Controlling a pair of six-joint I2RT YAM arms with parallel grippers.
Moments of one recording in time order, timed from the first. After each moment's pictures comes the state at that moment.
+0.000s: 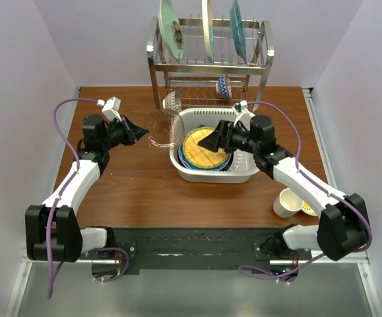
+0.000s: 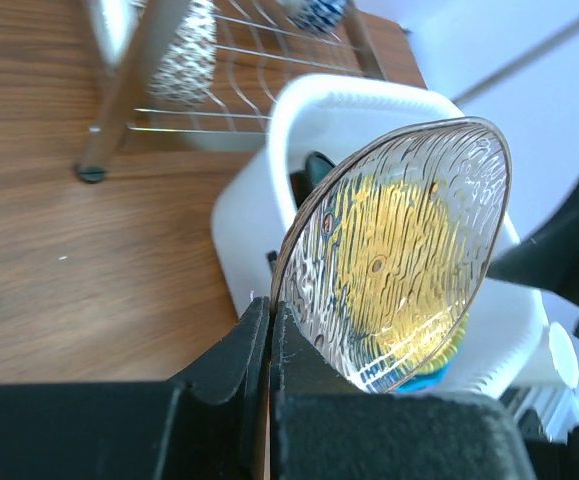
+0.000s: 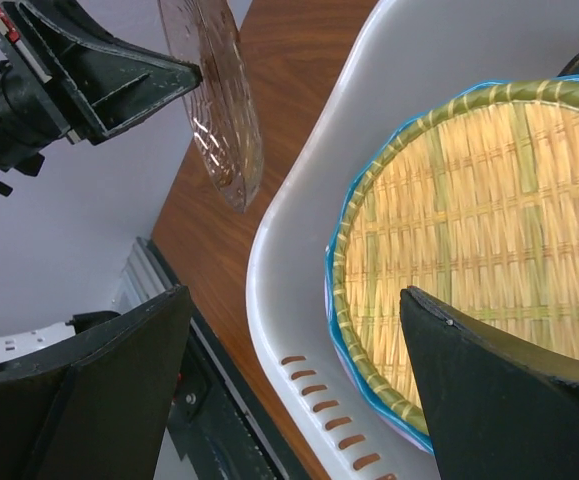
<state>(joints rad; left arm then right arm) -0.04 1.26 0.80 0.14 0.58 -0.50 0.43 1.30 0.90 0.10 -0.52 0.65</state>
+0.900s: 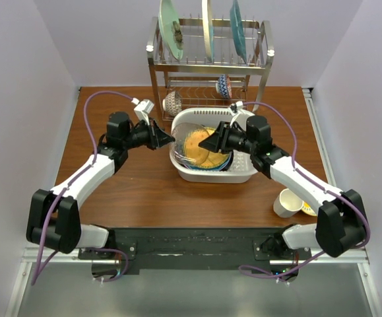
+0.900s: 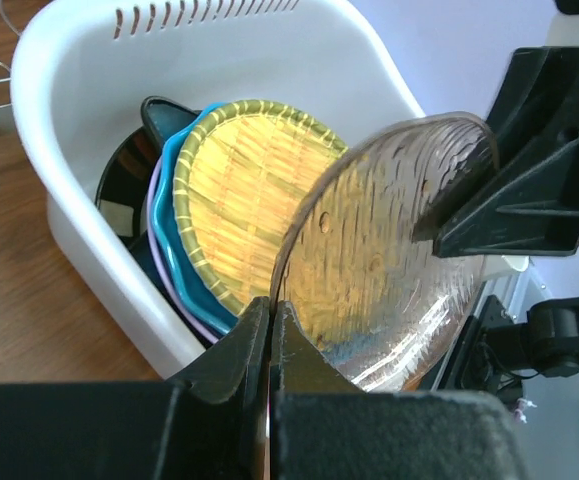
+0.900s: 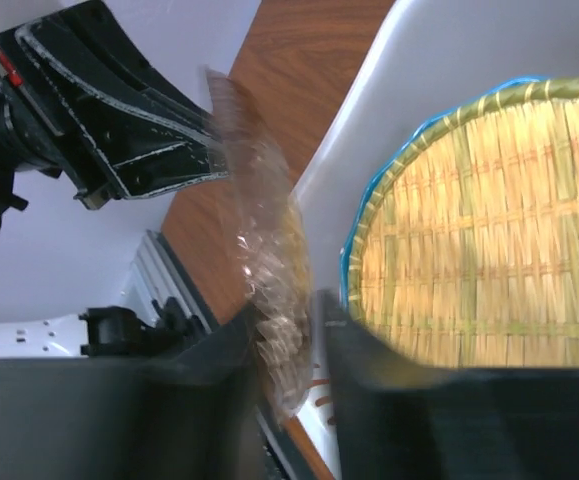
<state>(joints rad) -0.28 1.35 0.87 0.17 0.69 -0.43 0.46 1.34 0.90 0.14 -0.52 0.67</state>
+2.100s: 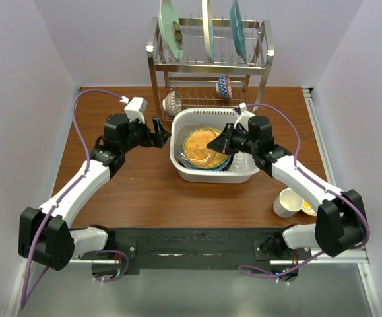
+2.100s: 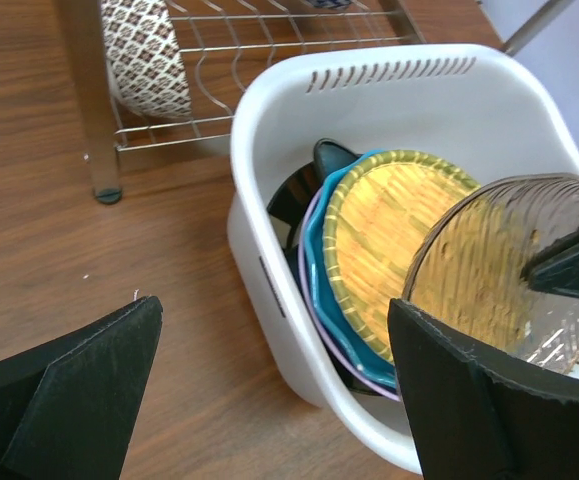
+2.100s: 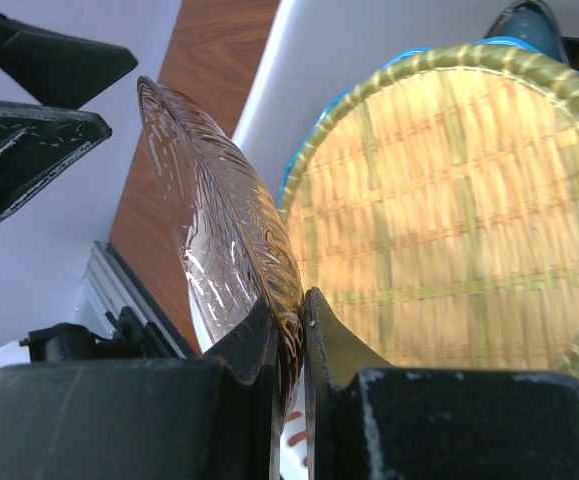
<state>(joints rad) -0.33 1.22 0.89 -0.01 0.24 -0.30 0.42 1.34 0.90 0.03 -0.45 0.62</state>
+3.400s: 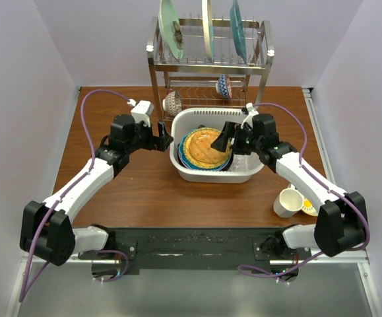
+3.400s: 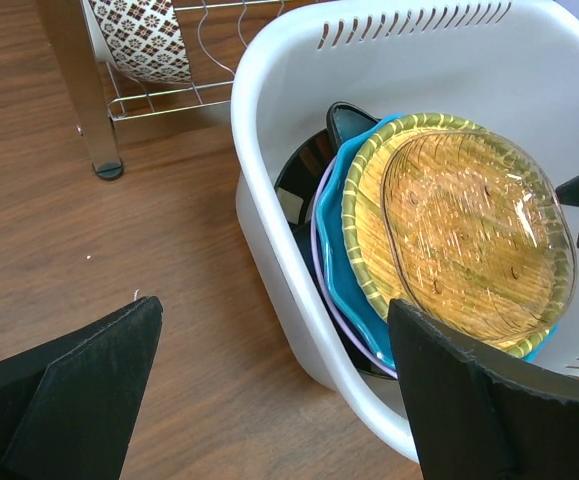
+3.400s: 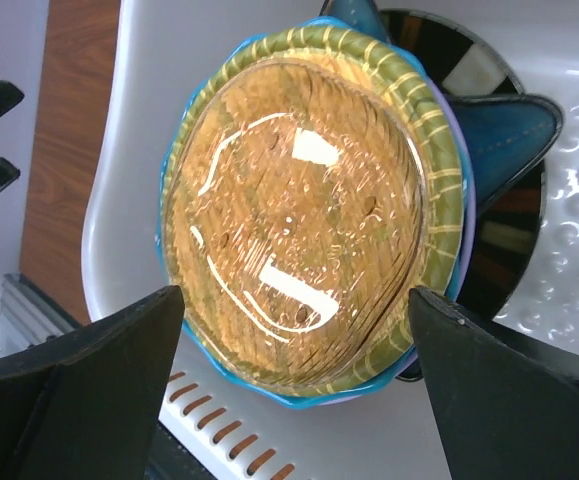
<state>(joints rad) -0.36 1.26 0.89 -0.05 0.20 -0.25 0.36 1.34 0.95 -0.20 -0.32 0.52</state>
